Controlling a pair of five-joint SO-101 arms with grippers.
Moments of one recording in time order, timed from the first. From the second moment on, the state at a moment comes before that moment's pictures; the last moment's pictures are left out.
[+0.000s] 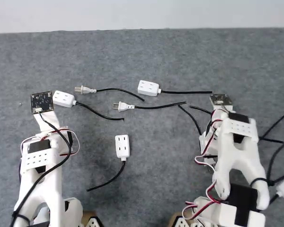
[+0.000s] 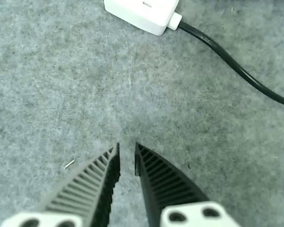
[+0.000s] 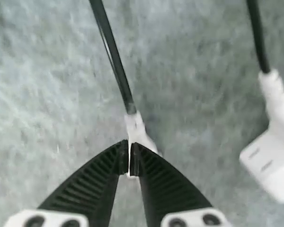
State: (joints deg) left arm -18.6 -30.5 64.4 42.3 3.3; right arm 11.4 -8.5 40.8 64.4 14.5
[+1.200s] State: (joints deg) left arm -18.6 -30.5 65.8 41.3 -2.7; right arm 9.7 -8.9 41.1 59.8 14.6
